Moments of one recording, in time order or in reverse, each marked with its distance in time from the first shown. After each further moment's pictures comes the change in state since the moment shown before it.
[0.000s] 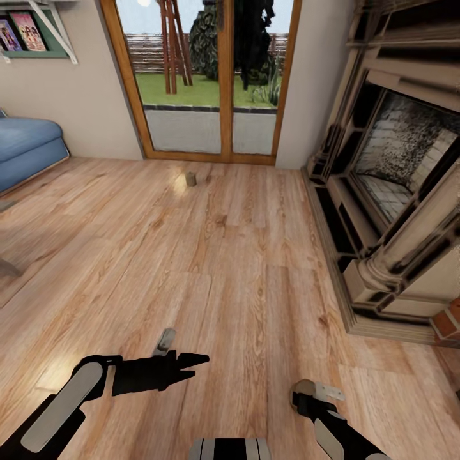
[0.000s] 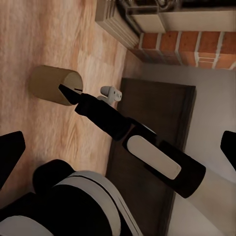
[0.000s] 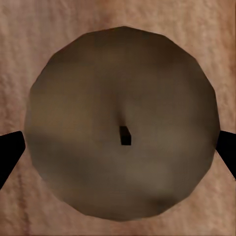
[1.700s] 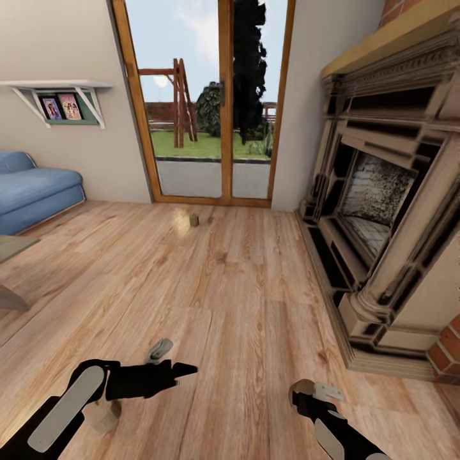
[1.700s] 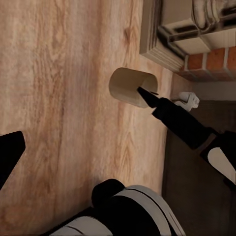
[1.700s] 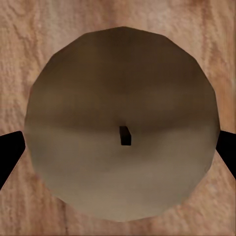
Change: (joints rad) left arm -0.001 -0.002 0.019 0.090 -0.153 -0.011 0.102; right arm 0.000 -0.002 0.002 -0.002 -0.001 0.002 0.009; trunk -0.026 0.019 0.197
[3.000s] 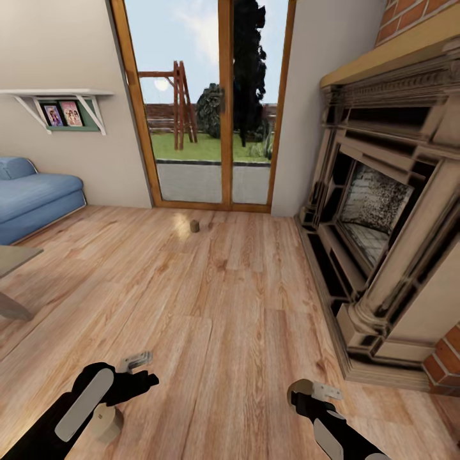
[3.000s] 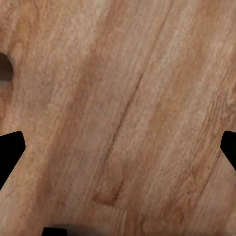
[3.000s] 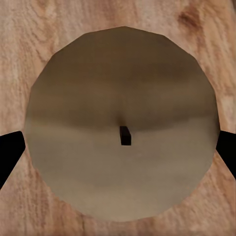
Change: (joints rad) left arm -0.058 -0.052 0.028 0.252 -0.291 -0.148 0.401; right arm 0.000 0.004 0.002 0.000 0.000 -0.001 0.004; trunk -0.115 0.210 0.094
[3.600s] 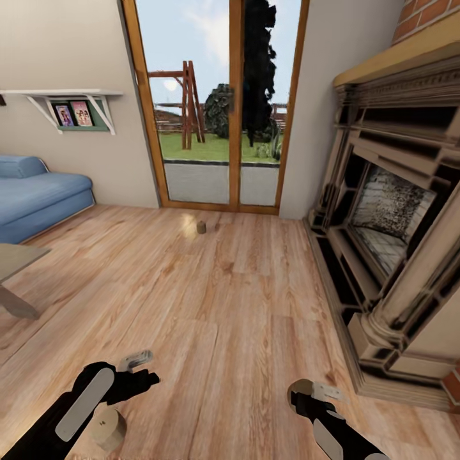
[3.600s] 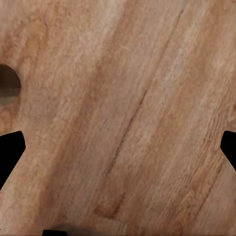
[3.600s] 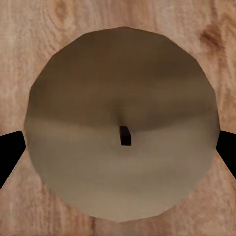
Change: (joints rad) left arm 0.000 -0.001 0.000 -0.010 -0.005 -0.001 0.001; right arm 0.000 0.001 0.002 0.001 0.008 0.000 -0.001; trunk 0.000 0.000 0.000
